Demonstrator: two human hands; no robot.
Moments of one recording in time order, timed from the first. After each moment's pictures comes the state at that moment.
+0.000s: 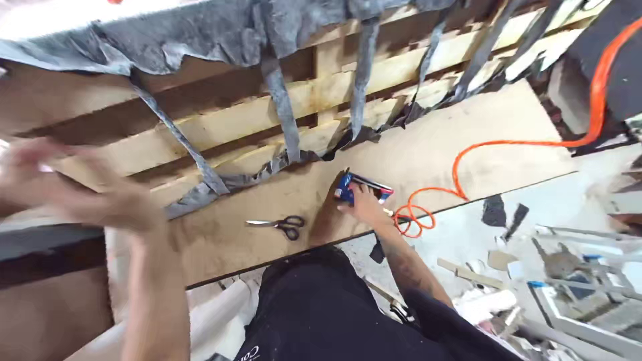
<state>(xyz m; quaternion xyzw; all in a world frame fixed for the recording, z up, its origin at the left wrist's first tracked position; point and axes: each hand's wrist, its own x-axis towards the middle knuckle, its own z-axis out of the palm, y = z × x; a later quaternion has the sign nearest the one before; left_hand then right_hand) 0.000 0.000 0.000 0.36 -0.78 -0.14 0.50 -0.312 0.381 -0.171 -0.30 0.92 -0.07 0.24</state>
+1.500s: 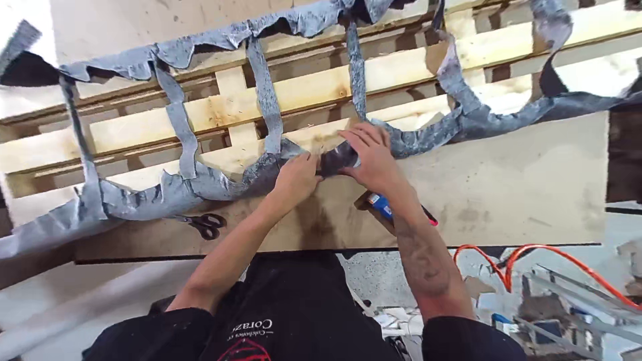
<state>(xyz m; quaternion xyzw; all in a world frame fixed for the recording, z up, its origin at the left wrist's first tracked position) -0.433 0.281 -0.131 0.26 -0.91 -0.31 -0.11 -0.618 0.420 -0.132 -0.61 0.76 -0.18 0.15</state>
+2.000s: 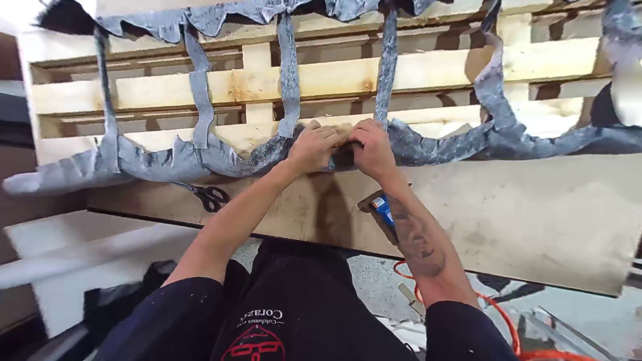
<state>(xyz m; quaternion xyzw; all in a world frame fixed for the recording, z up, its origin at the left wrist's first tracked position) -0.455 0.256 -0.198 0.08 -0.95 -0.23 0.19 -0.635 0.383 -0.186 -0.67 0.66 -0.32 0.13</state>
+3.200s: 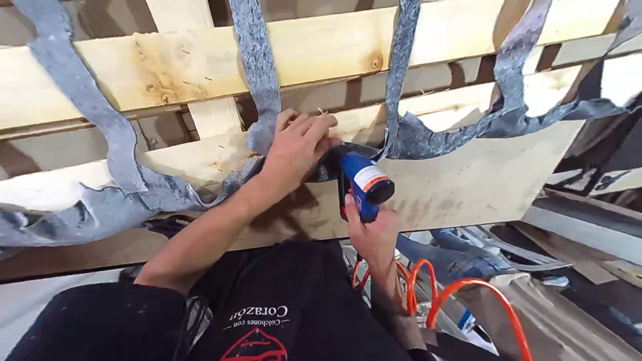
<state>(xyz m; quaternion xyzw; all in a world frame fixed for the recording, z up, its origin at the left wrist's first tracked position) -0.450 0.209 -0.193 0.18 -0.89 -0.39 0.13 -0.511 0.421 -0.118 -0.29 0.91 -0.24 0.16</state>
